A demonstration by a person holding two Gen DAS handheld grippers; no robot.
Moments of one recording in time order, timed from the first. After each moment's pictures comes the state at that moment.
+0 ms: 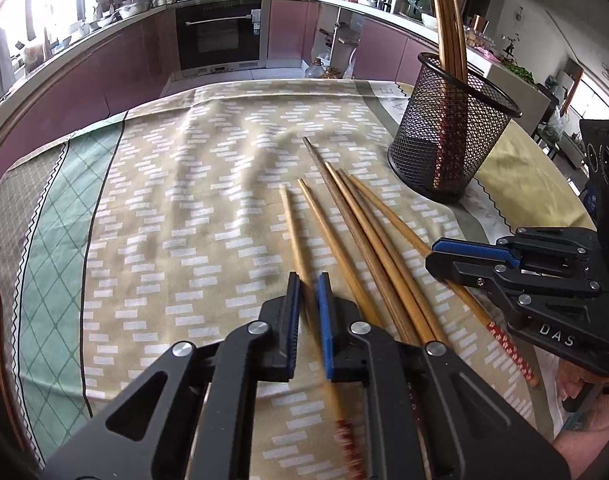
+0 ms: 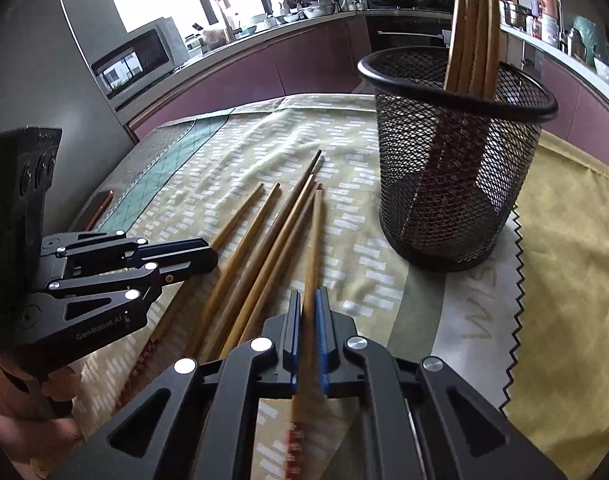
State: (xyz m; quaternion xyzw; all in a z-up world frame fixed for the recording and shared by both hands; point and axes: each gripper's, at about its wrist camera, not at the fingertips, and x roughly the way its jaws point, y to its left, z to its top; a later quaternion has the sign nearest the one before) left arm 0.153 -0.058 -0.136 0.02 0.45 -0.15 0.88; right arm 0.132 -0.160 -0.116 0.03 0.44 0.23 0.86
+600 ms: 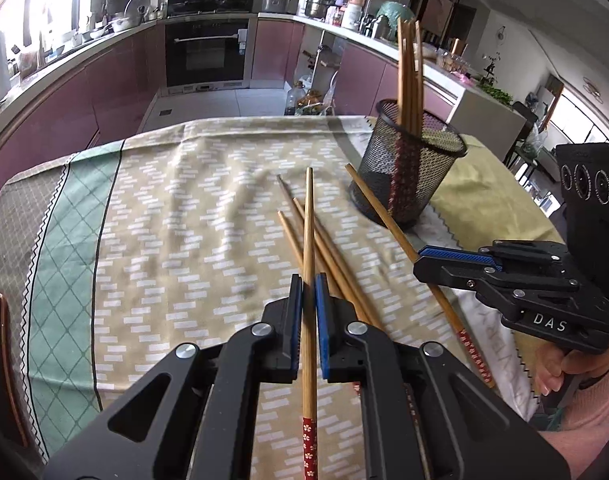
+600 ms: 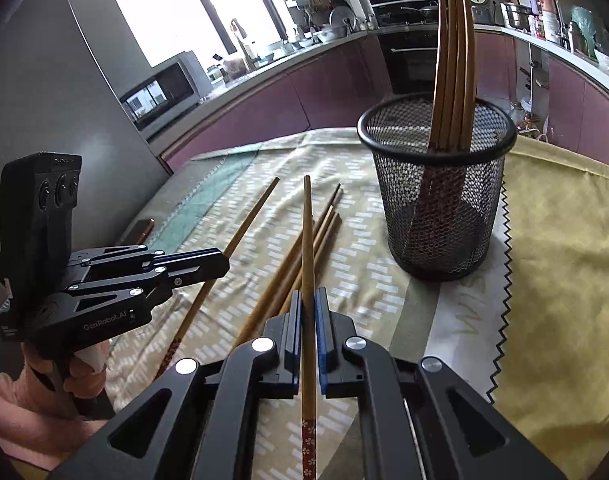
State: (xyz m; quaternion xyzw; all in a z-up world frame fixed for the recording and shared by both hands) left arm 0.126 -0.054 -0.094 -0.01 0.42 -0.19 0.89; right arm 0.117 -0.184 -0.086 0.08 0.40 0.28 0.87
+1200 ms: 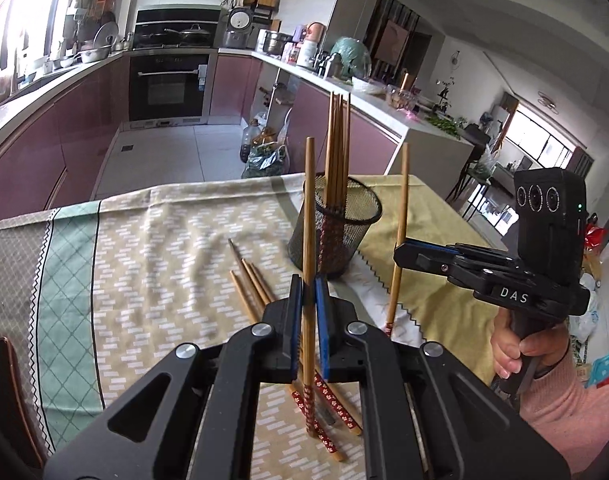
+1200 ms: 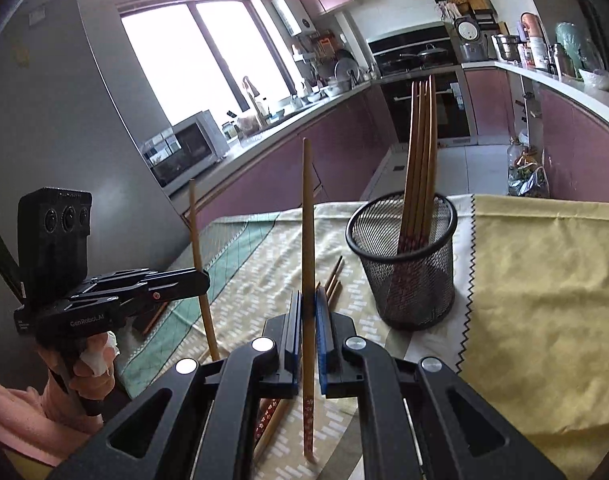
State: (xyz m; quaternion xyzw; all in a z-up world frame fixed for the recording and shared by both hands) left arm 0.103 -0.052 -0.022 -0.03 0.35 -0.27 0.90; right arm 0.100 -0.229 -0.035 0.13 0.31 0.29 0.89
